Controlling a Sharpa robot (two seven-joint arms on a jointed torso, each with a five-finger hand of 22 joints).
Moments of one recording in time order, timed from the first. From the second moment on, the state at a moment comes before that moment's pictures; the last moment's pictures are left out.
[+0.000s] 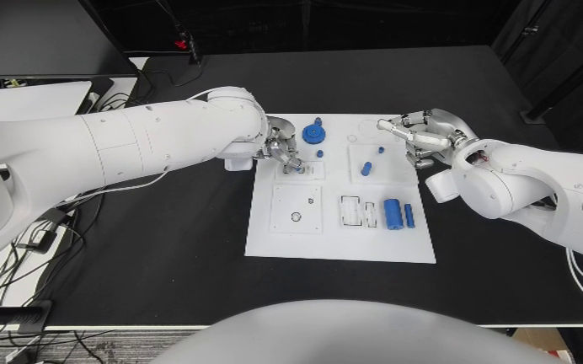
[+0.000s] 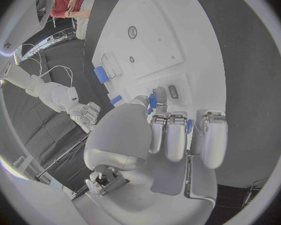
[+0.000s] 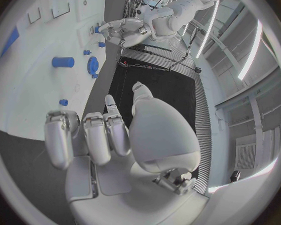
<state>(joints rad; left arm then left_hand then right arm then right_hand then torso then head) 1.36 -0.50 -0.24 1.24 -1.01 0.23 -0.35 1.36 0.10 0.09 0.33 0.58 0.90 0.07 0.57 0.77 1.46 0.00 1.57 1.31 1.46 -0.06 1.57 1.31 0.01 1.47 0.08 1.57 1.31 1.15 -1.00 -0.08 1.63 -0.37 -0.40 0.11 1.31 0.00 -0.11 0.28 0.35 0.78 0.20 0.24 0.08 1.47 0.13 1.57 1.31 1.47 0.08 1.57 1.31 0.01 1.47 0.18 1.51 1.31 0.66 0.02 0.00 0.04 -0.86</state>
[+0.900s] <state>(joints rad) 1.36 -0.48 -0.24 1.22 -1.01 0.24 -0.36 1.36 0.10 0.10 0.33 0.59 0.91 0.07 0.56 0.77 1.46 0.00 1.58 1.31 1.47 -0.06 1.57 1.31 0.01 1.47 0.08 1.57 1.31 1.15 -1.00 -0.08 1.63 -0.37 -0.40 0.11 1.31 0.00 -0.11 0.28 0.35 0.77 0.20 0.25 0.08 1.47 0.13 1.57 1.31 1.47 0.08 1.57 1.31 0.01 1.47 0.18 1.51 1.31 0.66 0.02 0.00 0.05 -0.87</state>
